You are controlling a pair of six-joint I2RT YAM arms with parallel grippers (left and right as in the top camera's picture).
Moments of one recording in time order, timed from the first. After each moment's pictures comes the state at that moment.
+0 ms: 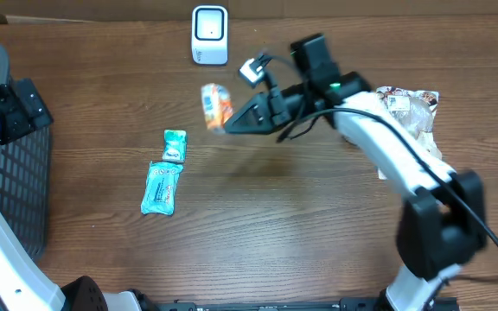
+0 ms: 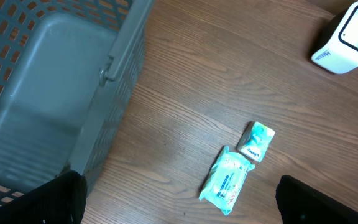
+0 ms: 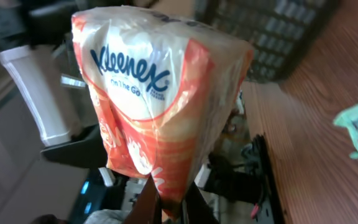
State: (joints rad) left arm 0.47 1.56 2.12 -1.57 0.09 -0.05; right arm 0.39 1.88 1.55 -0.56 -1.55 0.33
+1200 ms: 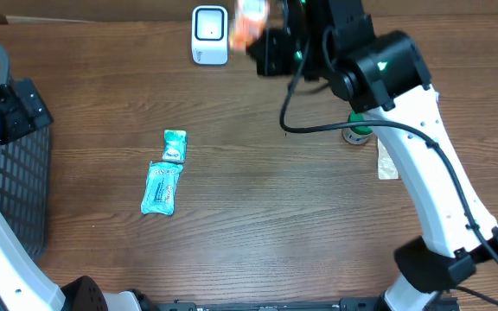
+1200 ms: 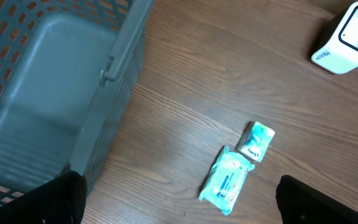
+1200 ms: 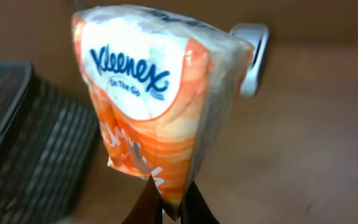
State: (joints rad) left arm 0.47 1.56 2.12 -1.57 0.09 -0.05; right arm 0.52 1.85 2.27 -1.07 -0.19 0.40
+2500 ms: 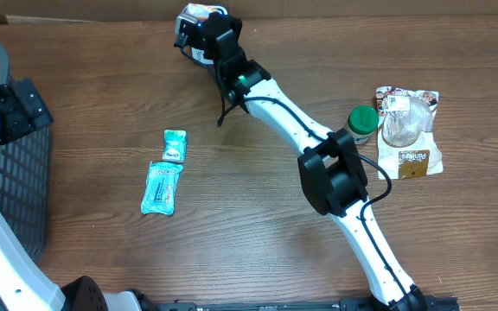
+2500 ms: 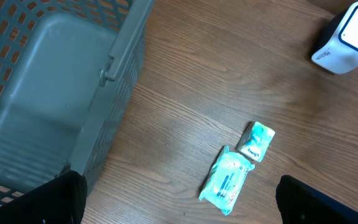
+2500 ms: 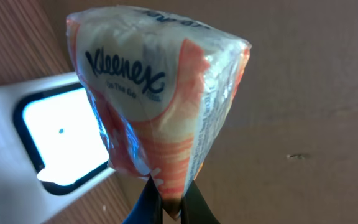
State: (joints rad) left arm 0.47 1.56 2.12 -1.57 0.09 -0.05; right arm 0.59 2.64 2.35 -0.03 0.43 -1.08
